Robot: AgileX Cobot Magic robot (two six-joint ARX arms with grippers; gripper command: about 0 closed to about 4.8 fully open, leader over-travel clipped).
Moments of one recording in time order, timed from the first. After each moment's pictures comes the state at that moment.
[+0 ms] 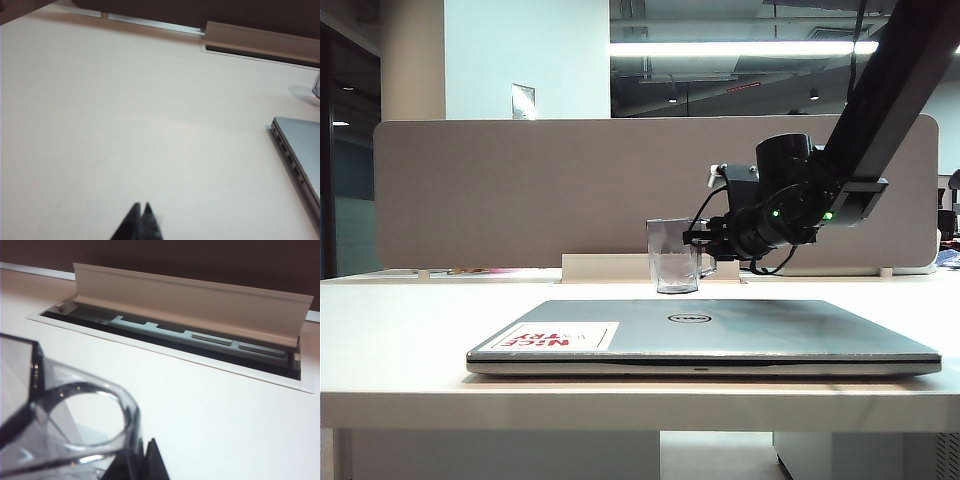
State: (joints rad) left arm 0.02 0.00 0.00 -0.15 0.02 -0.13; right arm 0.25 2.39 1.62 0.59 -0.10 -0.03
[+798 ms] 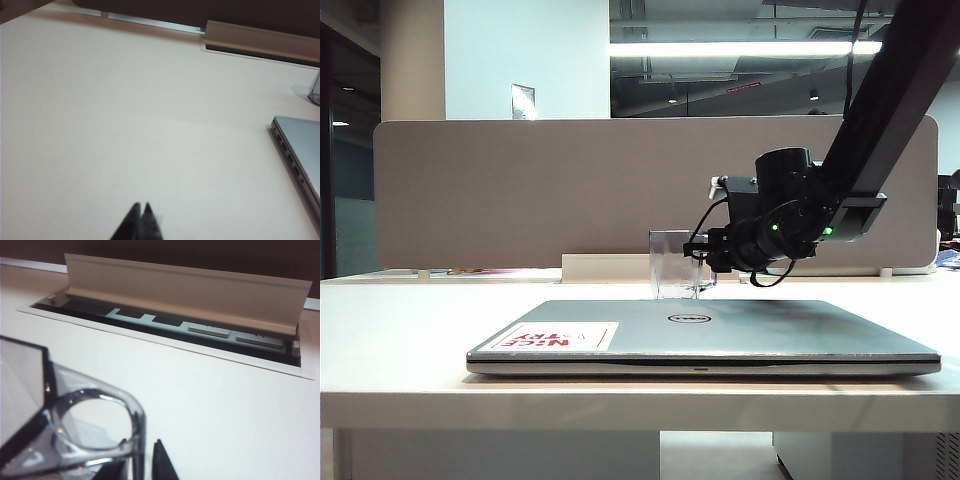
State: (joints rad) left arm 0.02 0.00 0.00 -0.15 0.02 -0.13; right arm 0.25 2.42 1.62 0.61 -0.09 -0.02
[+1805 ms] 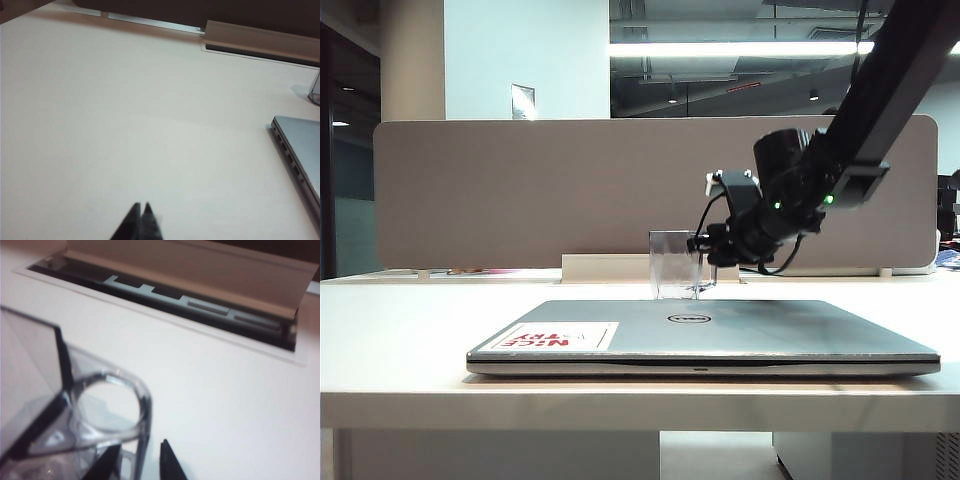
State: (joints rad) left arm 0.02 0.00 0.00 -0.15 0.02 -0.13; right arm 0.25 2.34 1.62 0.40 -0.08 -0.11
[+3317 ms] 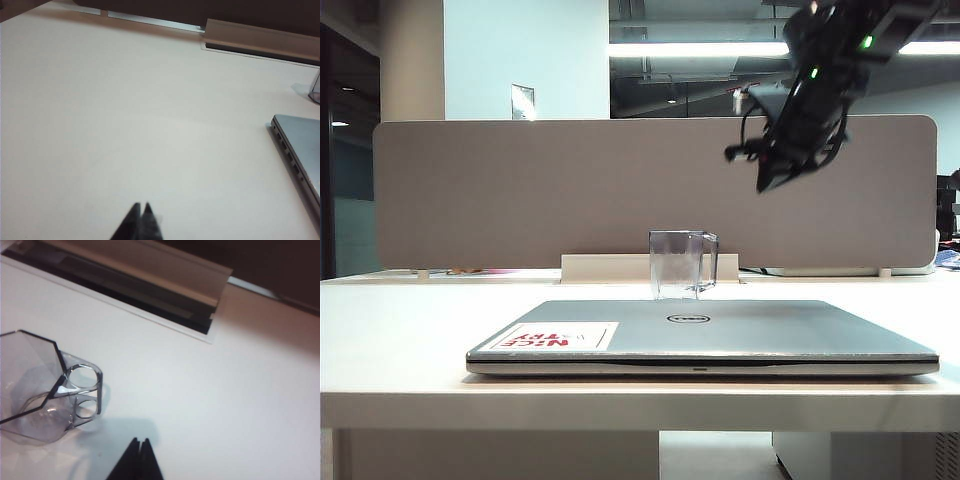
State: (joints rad) left arm 0.02 0.00 0.00 -0.16 0.02 -0.13; right arm 0.22 1.98 1.62 -0.15 0.02 -0.19
